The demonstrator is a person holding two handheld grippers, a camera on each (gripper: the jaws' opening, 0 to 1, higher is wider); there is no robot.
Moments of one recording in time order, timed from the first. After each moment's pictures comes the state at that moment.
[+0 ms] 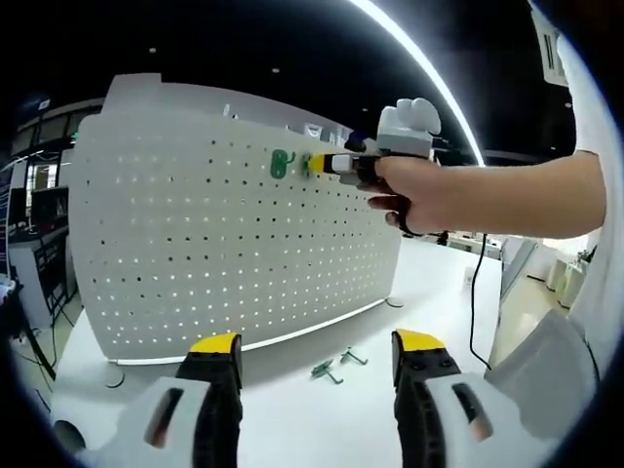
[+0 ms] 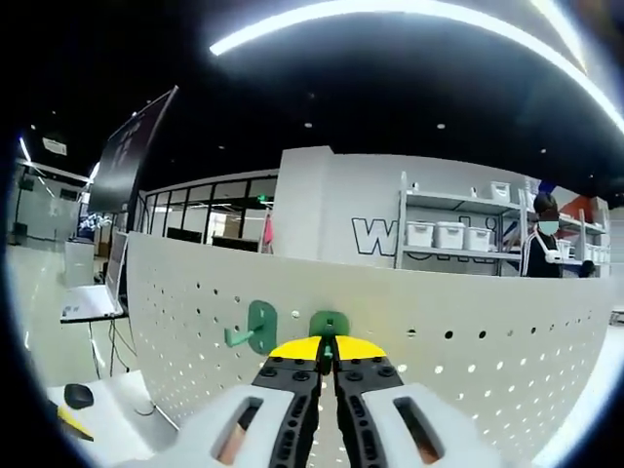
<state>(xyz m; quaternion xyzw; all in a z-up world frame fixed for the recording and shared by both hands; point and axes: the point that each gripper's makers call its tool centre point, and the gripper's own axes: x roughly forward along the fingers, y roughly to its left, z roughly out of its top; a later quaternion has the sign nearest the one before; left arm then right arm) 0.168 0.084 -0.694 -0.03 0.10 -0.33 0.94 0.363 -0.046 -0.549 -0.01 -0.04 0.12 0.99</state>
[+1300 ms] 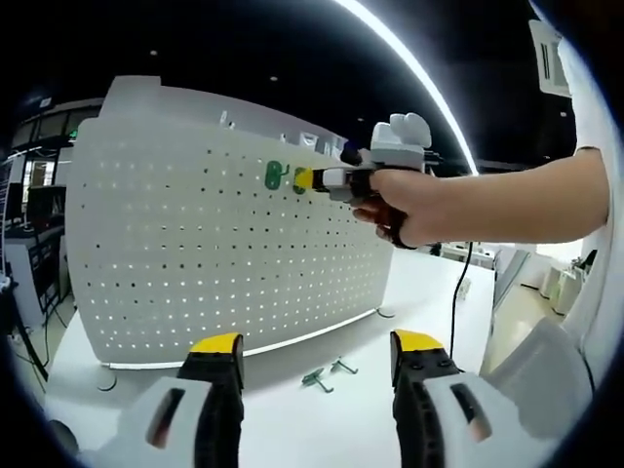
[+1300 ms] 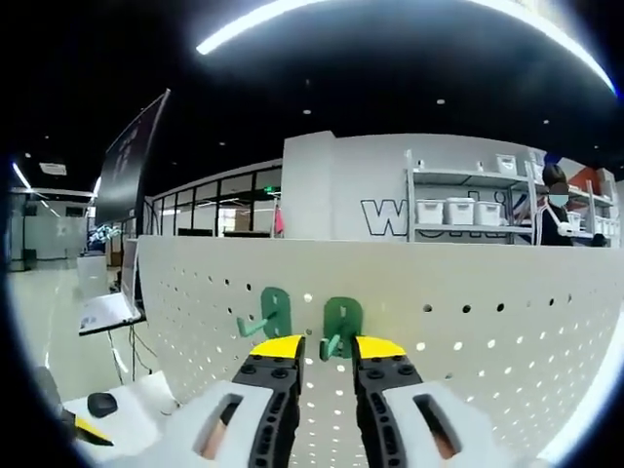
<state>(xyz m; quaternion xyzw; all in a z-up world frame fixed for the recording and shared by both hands) 0.164 0.078 -0.685 -0.04 0.09 -0.34 0.93 0.356 -0.037 -0.561 -0.01 -0.01 0.18 0.98</state>
